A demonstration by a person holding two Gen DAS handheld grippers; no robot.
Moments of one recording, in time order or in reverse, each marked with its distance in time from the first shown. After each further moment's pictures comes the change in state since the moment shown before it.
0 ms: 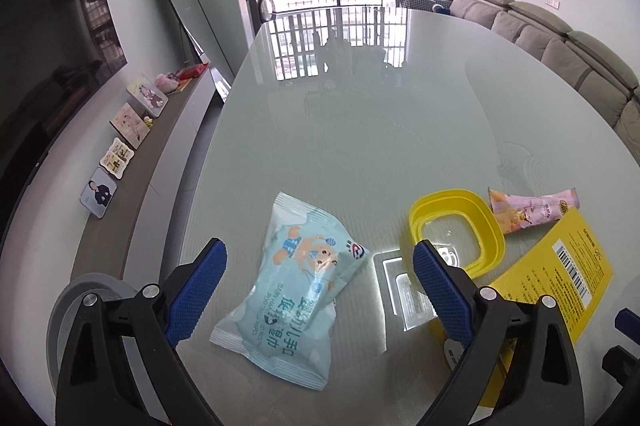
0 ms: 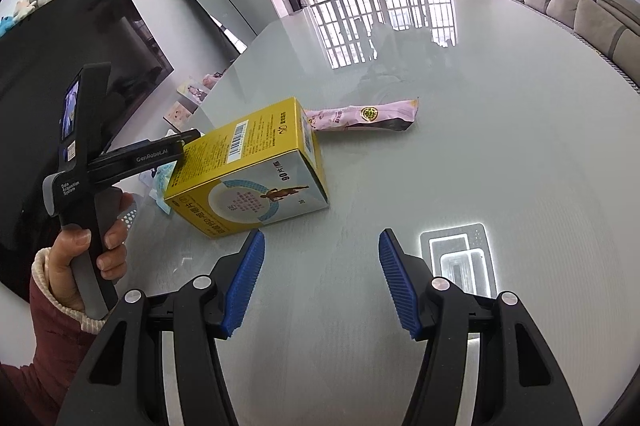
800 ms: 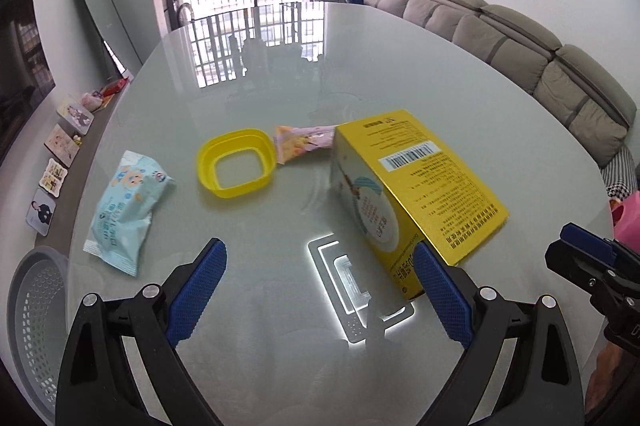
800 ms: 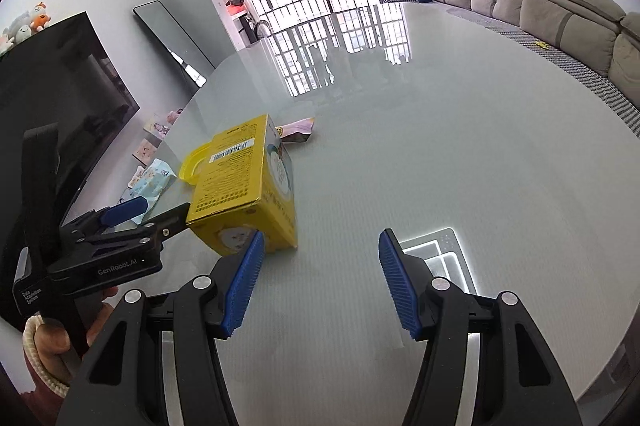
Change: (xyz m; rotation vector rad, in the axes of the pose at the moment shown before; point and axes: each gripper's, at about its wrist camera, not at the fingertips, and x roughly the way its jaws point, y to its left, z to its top) left arm -0.068 -0.117 -0.057 0.146 0.001 -0.255; right arm -0.067 -0.053 -0.034 0.109 -0.112 -0.122
